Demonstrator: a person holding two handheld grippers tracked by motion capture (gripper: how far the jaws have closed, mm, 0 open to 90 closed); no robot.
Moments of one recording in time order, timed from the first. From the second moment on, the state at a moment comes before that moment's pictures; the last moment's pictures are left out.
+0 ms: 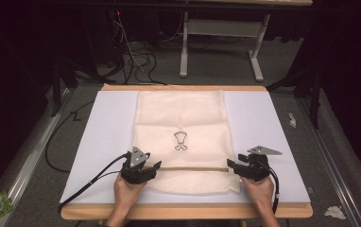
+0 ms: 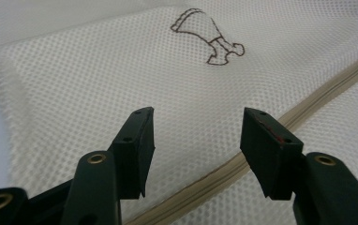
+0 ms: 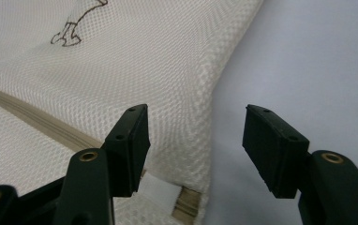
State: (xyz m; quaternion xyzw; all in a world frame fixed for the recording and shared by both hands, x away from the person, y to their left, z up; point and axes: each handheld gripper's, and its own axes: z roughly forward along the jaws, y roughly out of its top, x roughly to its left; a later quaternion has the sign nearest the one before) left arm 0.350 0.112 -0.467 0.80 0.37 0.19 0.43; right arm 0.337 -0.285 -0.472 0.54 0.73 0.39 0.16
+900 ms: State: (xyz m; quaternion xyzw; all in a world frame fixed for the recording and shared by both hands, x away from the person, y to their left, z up) left arm 0.366 0.049 -0.472 0.84 0.33 0.15 0.40; right arm 0.347 -0.275 -0.478 0.50 0.76 0.39 0.14
